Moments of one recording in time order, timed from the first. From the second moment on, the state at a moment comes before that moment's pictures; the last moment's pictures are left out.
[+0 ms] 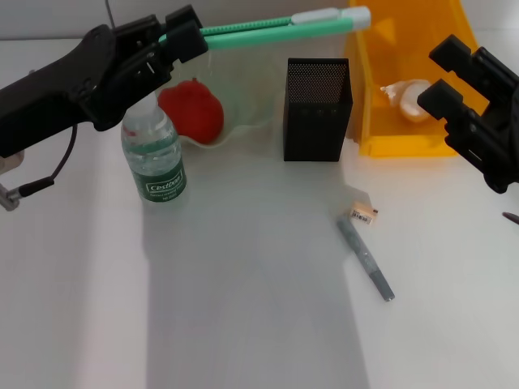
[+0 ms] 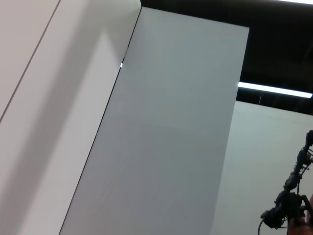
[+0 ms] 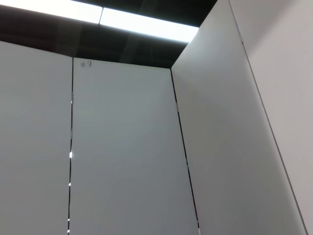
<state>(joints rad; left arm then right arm) -0.56 -2.06 0.65 0.48 1.52 1.97 -1.38 0.47 2.08 -0.51 -0.18 -1.56 -2.04 0.84</state>
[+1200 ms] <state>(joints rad) -0.63 -2.08 0.65 0.26 1.38 1.98 -1.30 0.67 2.09 -0.39 0.17 -1.54 -2.04 0.82</state>
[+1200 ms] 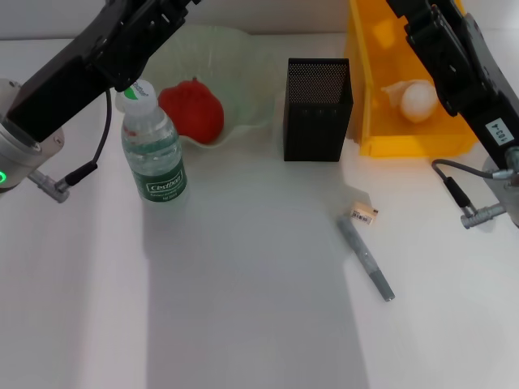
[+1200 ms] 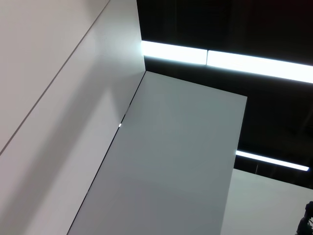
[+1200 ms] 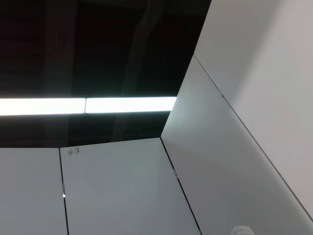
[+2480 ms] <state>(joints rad) -0.60 -2.08 0.74 0.14 1.39 1.98 -1.14 0.67 2.09 -0.38 0.22 -1.65 -1.92 0.83</state>
